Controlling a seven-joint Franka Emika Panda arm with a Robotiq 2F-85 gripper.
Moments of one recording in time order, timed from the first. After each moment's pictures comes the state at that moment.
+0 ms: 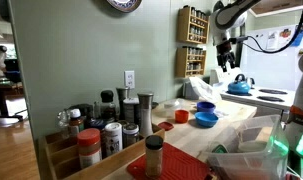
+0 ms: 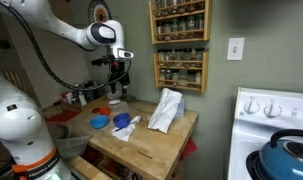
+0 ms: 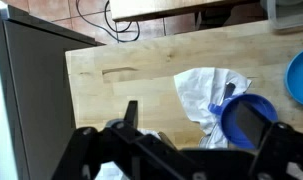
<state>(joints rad) -0.15 -0.42 -0.02 -2.43 -0.23 1.78 0.03</state>
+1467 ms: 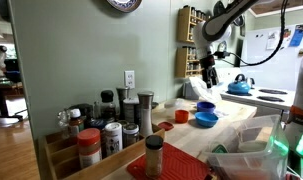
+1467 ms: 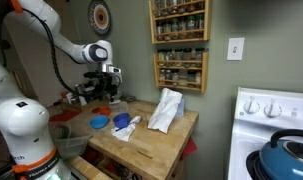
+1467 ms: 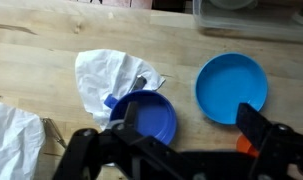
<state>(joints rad) 0.06 -0.25 0.07 -2.49 -0.04 1.98 0.01</state>
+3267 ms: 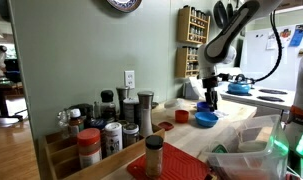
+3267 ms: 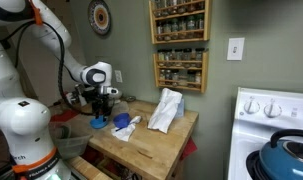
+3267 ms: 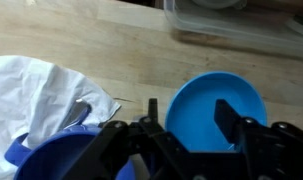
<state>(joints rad) 0.11 -0.11 0.07 -2.69 0.17 2.33 -0.14</state>
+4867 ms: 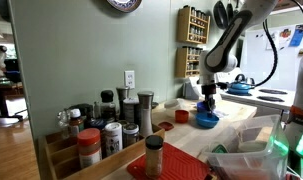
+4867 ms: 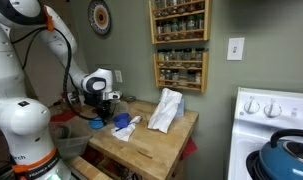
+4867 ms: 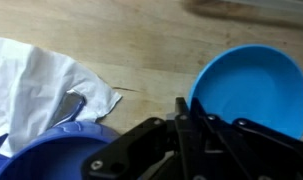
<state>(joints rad) 0.11 0.00 0.08 -2.72 0.22 2.55 -0.17</state>
